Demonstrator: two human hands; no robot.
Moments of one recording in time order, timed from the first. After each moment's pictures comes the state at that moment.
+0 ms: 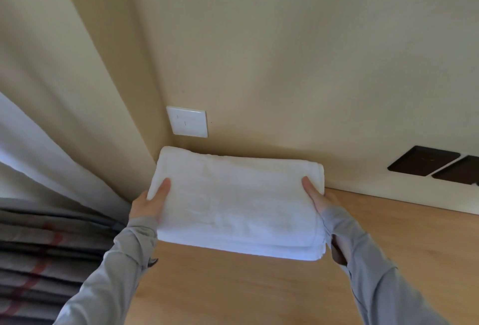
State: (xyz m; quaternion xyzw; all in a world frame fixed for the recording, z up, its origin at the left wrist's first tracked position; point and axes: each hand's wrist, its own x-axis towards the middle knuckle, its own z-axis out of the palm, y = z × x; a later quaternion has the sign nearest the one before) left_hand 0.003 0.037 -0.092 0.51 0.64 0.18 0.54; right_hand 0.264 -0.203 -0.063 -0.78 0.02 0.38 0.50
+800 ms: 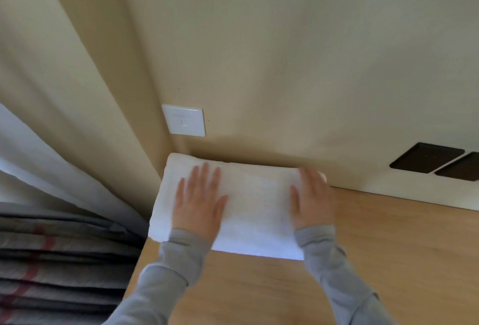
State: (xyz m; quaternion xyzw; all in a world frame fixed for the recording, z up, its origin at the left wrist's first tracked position) left_hand 0.051 -0.045 -0.068 0.93 0.34 0.08 0.08; right_hand 0.206 -0.192 -0.060 -0.92 -0.32 -0.11 0.22
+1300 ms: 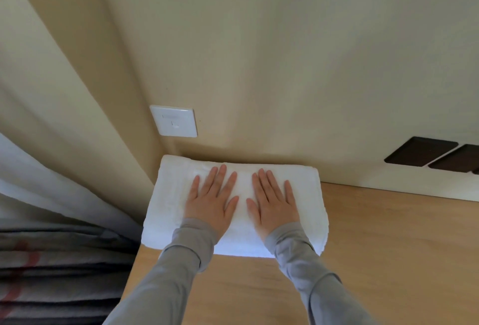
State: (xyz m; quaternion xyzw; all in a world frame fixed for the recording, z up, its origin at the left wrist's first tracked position) left_hand 0.085 -0.032 -0.107 0.97 0.25 -0.03 0.05; right_hand 0.191 -0.158 -0.106 -0.89 -0.45 0.05 0.03
